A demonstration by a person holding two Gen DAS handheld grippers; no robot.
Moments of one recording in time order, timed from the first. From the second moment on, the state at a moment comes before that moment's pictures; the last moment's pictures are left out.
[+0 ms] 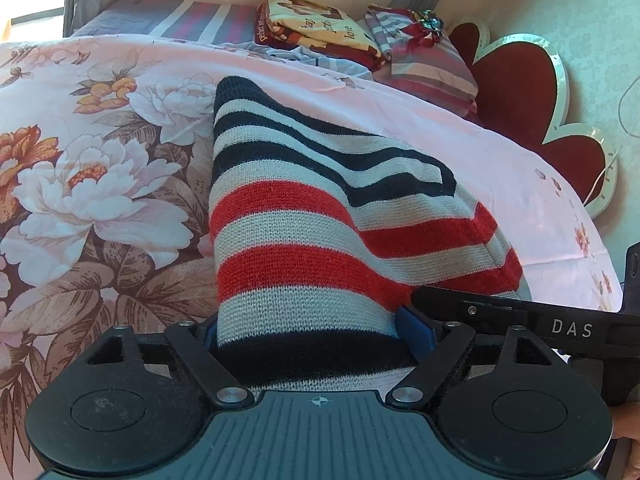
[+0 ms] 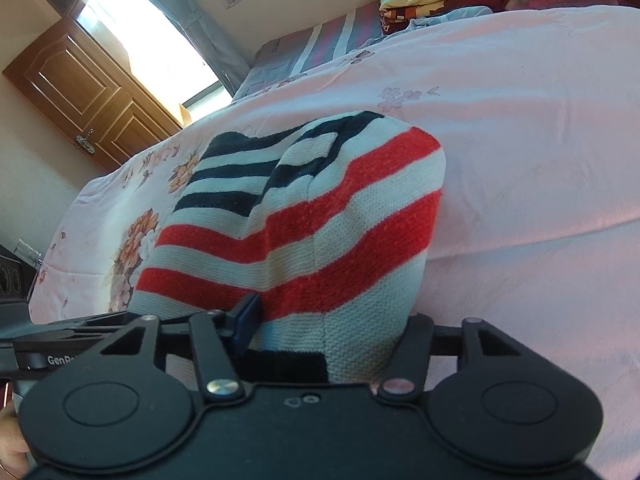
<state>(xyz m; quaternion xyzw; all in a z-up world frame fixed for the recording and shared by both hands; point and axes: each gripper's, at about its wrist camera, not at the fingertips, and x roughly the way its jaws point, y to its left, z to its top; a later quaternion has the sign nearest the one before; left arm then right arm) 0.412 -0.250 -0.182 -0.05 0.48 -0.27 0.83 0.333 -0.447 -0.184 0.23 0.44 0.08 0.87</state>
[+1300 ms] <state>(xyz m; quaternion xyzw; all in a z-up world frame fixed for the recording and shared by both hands) 0.484 0.103 -0.161 -0.03 0.42 -0.21 0.88 0.388 -0.127 -0.180 0.32 0.37 0.13 0.86</state>
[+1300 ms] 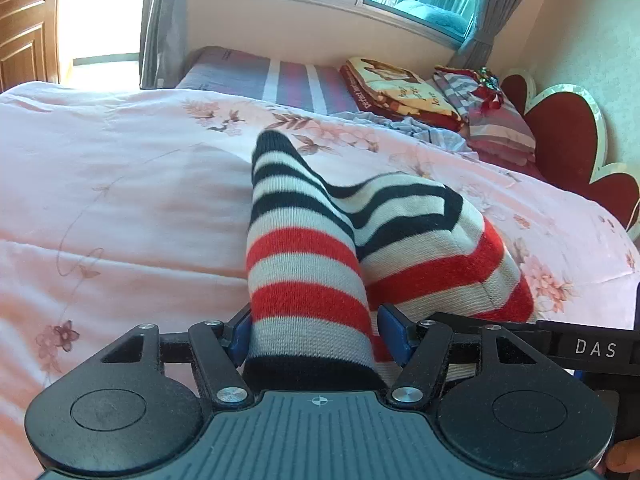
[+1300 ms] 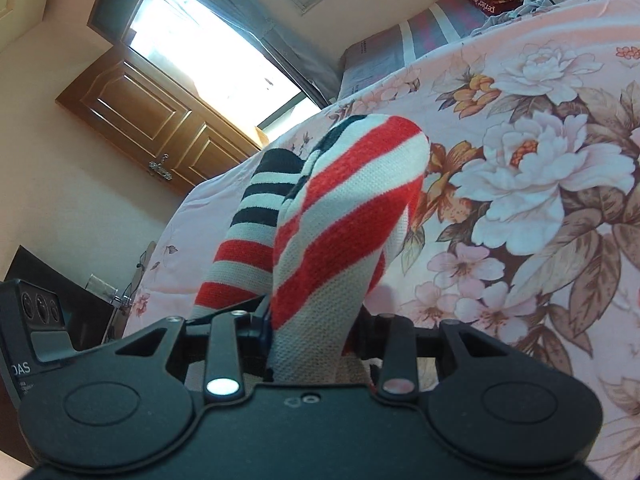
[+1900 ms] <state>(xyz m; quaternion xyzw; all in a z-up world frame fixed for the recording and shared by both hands) 0.509 0.100 -0.171 -0.02 0.41 -0.17 0.90 0.421 -0.122 -0.161 0.16 0.37 0.02 0.91</state>
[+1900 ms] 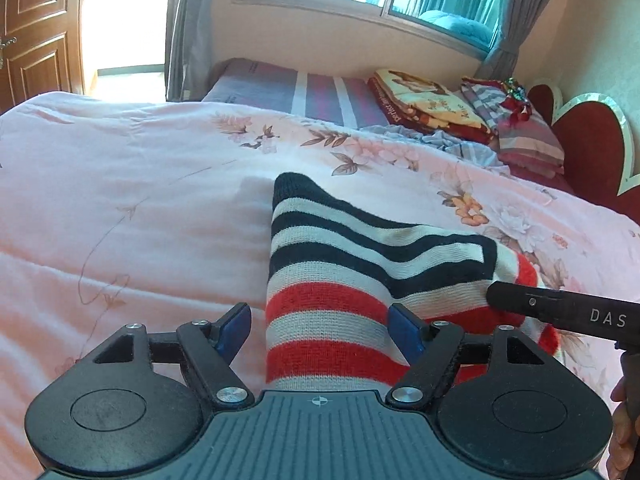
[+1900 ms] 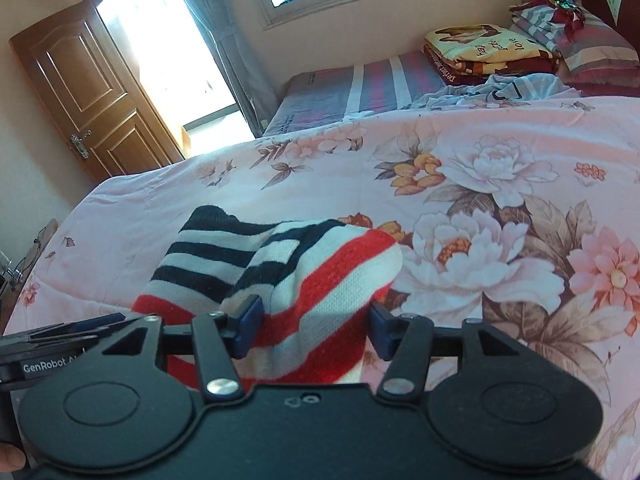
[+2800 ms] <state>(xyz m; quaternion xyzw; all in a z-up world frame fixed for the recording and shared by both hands) 0.391 0.118 -0.191 0.00 0.45 -0.10 0.88 0.313 -0.080 -0.181 0.01 0.40 0.07 0.91</state>
